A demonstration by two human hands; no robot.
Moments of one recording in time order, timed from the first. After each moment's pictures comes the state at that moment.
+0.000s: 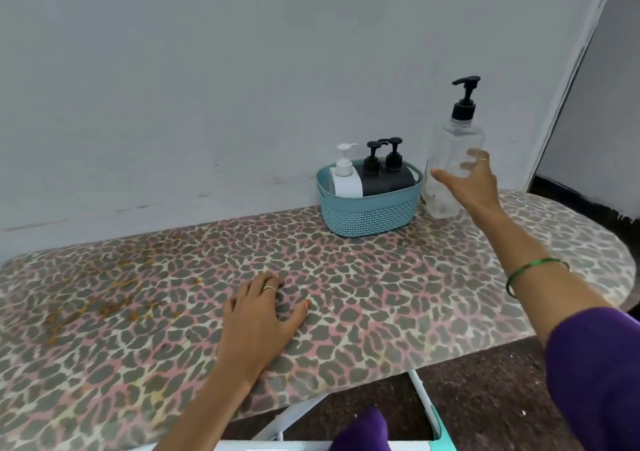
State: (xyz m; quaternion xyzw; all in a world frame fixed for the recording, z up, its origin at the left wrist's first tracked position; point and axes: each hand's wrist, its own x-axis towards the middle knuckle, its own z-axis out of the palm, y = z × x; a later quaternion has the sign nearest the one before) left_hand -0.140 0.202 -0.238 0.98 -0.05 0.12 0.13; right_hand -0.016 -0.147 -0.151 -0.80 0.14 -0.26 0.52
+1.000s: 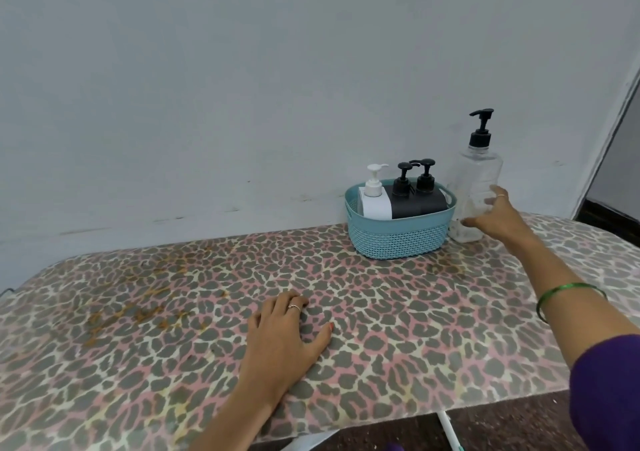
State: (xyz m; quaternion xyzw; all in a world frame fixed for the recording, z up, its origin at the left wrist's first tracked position) left_hand -0.144 0.195 -0.229 0.99 -0.04 0.09 0.12; right_hand 0.021 -0.164 -0.175 -0.84 0.15 -0.11 0.51
